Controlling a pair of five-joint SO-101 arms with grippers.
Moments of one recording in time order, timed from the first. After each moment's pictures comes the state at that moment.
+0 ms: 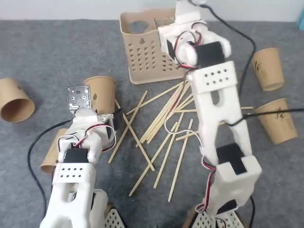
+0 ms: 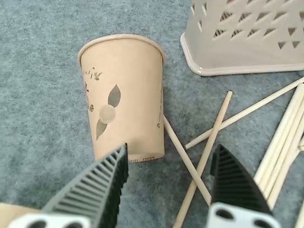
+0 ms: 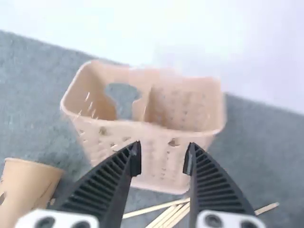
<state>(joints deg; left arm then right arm) -6.3 -53.1 76.3 32.9 10.0 -21.3 13.4 -43.3 70.4 0.5</state>
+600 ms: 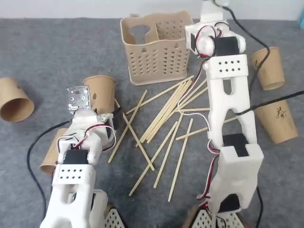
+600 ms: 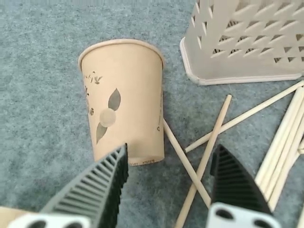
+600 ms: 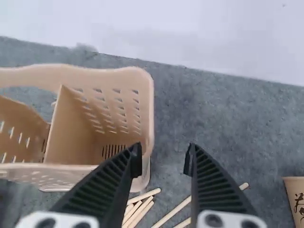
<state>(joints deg) -6.3 -53.1 76.8 31.3 10.0 -12.8 24.5 -43.3 65.1 2.1</state>
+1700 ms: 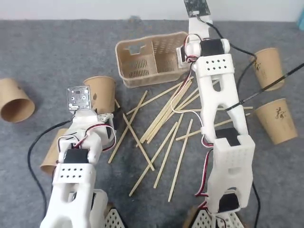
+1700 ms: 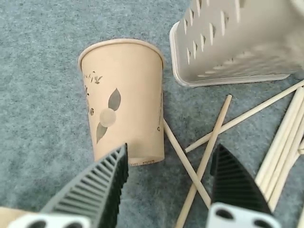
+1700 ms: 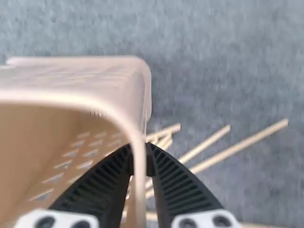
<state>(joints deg) -6.3 -53.1 76.8 31.3 10.0 -15.4 31.6 -43.3 78.5 -0.6</state>
